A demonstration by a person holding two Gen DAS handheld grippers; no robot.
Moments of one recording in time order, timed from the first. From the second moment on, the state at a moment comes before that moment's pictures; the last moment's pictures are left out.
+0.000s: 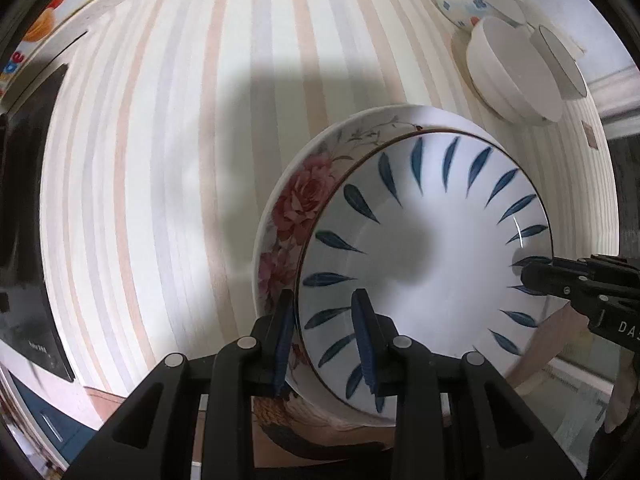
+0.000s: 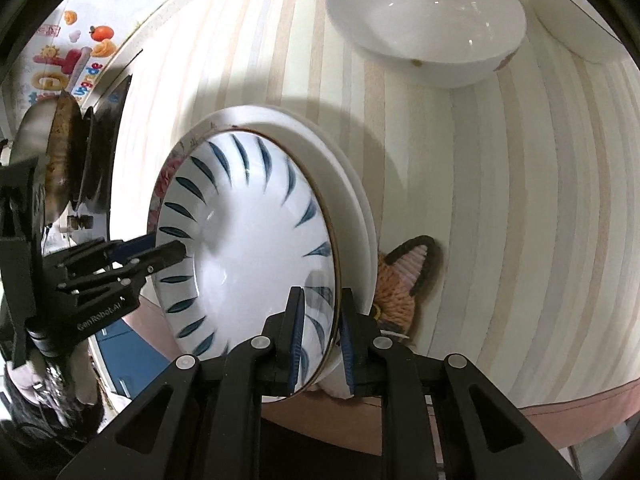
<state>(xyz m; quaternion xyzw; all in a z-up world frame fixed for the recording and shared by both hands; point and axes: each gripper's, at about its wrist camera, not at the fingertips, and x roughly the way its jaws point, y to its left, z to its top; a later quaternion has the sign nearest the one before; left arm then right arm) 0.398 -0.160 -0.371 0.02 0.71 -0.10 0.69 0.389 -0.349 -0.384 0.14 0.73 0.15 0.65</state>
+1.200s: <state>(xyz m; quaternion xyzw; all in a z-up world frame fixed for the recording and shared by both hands) 0.231 -0.129 -0.156 0.01 0.53 -0.11 0.84 0.209 -0.311 -0.139 0.08 0.54 0.04 0.84</state>
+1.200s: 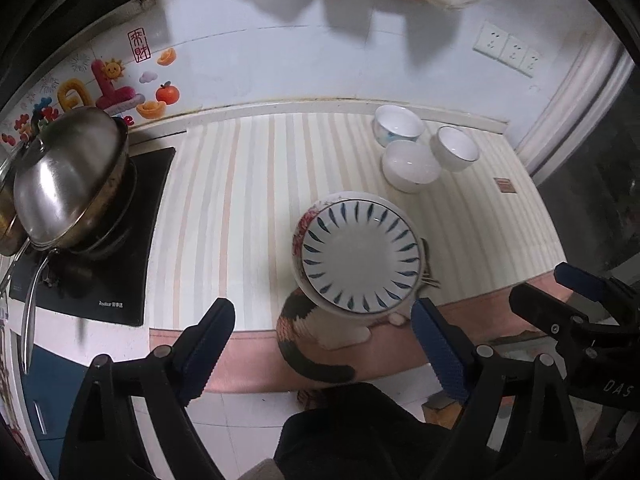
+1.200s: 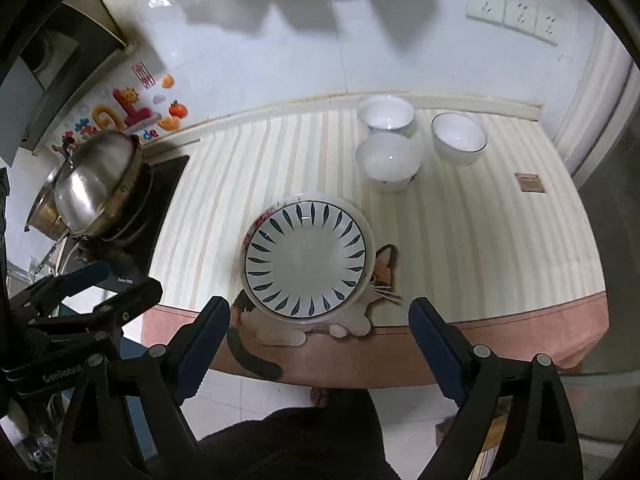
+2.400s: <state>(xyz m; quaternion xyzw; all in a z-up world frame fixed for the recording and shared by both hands) 0.521 -0.299 -0.323 -0.04 0.66 -0.10 0.74 0.463 -0.509 -0.307 0.23 0.60 0.08 0.76</state>
